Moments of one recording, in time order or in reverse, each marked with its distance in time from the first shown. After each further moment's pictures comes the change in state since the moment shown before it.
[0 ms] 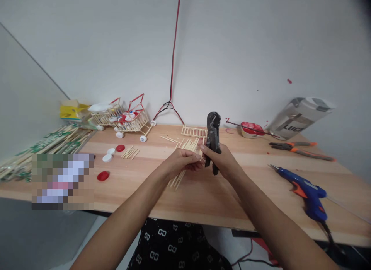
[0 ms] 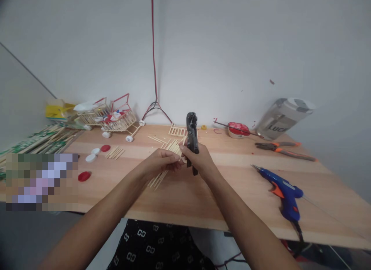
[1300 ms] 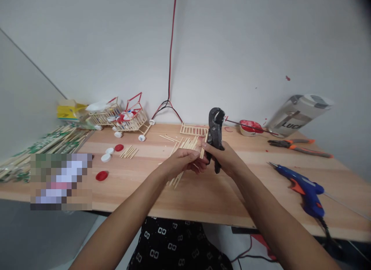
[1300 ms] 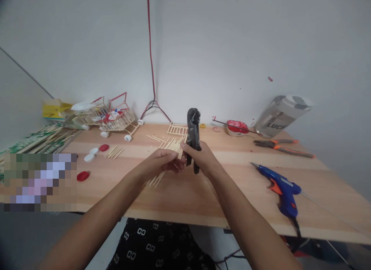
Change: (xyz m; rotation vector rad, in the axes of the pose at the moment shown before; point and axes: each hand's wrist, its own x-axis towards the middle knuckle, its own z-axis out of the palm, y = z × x) left_hand -0.003 -0.001 0.005 -0.018 -0.159 0.079; right_hand -0.002 -0.003 -0.009 0.051 -0.112 -0.014
